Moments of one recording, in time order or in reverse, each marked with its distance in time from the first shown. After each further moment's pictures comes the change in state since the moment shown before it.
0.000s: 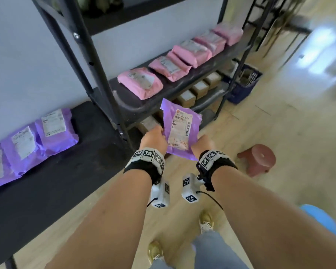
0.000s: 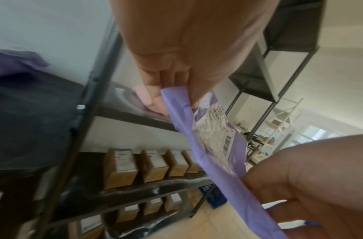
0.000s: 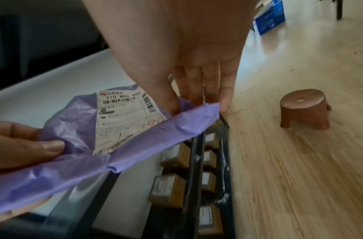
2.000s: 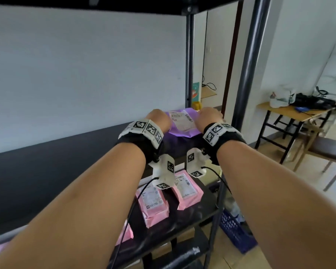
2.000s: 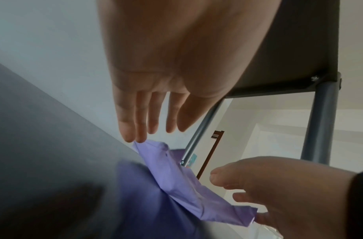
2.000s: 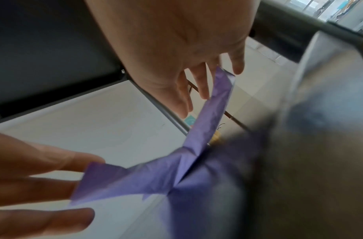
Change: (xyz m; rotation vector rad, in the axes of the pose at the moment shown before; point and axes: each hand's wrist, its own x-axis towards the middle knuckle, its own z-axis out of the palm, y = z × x) left_hand 0.535 0.596 -0.087 -0.212 0.358 -0.061; right_hand 0.589 -0.365 -0.537 -0.335 0.390 -0.650
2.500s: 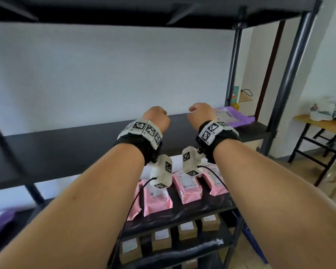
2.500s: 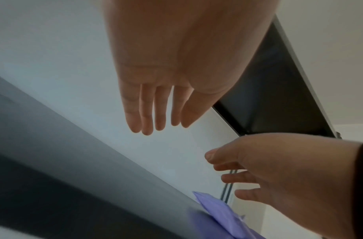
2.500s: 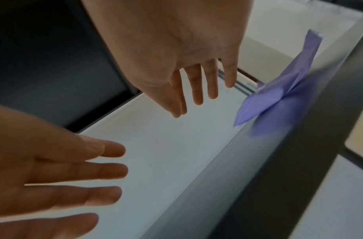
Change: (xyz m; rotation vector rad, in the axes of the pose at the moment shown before) left_hand -0.122 -0.096 -0.119 0.172 0.247 0.024; right_hand -0.176 -0.120 -0.022 0.301 0.003 -0.333
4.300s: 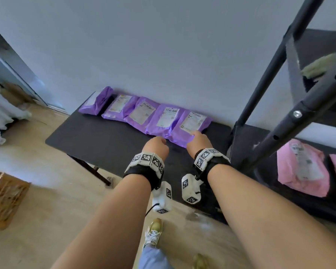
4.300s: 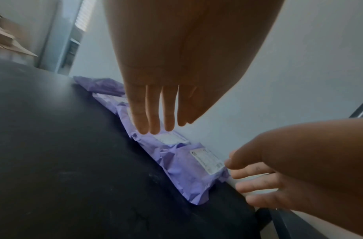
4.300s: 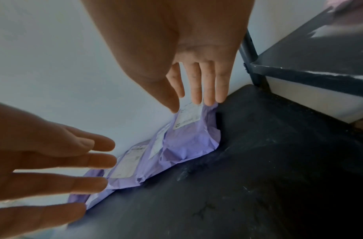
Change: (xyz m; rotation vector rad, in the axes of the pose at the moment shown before) left_hand -0.242 -0.726 -0.238 0.076 -0.106 -0.943; right_hand -0.363 -0.473 0.584 -0.029 -0.901 -0.164
